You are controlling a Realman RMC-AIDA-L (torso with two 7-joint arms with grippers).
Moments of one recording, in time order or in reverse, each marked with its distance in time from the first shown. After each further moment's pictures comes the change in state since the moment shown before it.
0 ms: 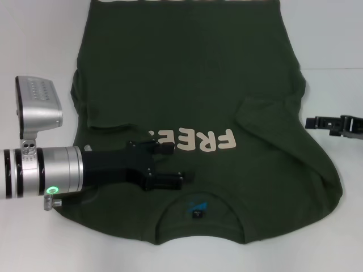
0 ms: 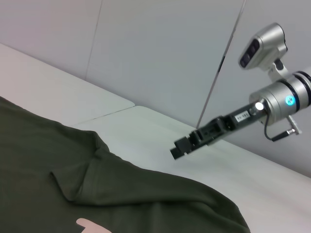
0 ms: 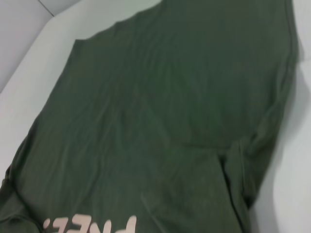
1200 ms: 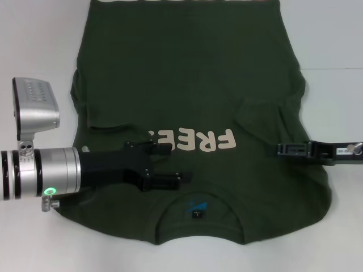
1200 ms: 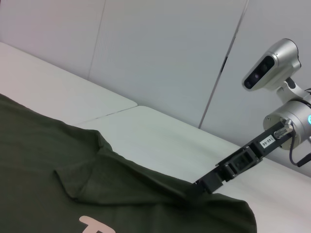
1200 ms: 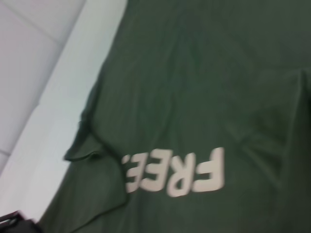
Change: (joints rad) left arm 0.008 0.001 -0.002 0.003 -0.001 0.000 0.000; right arm 0.013 0.055 -0.005 0.040 0.010 -0.160 -0.023
